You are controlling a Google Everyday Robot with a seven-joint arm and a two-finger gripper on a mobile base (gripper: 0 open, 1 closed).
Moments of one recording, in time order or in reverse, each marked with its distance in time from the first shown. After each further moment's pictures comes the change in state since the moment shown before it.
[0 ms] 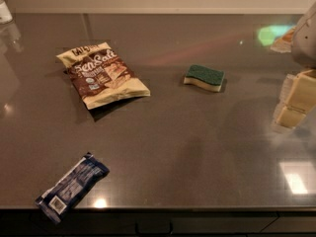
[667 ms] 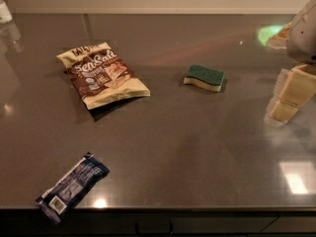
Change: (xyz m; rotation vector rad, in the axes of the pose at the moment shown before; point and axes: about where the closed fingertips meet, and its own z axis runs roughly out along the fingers) arm -0.009 -0.010 0.003 0.004 -0.048 0.005
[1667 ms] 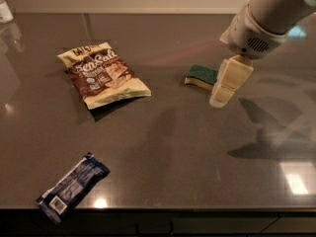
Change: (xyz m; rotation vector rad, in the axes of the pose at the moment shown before) arm -0.077 -0.042 0.061 -0.006 -0.100 -0.008
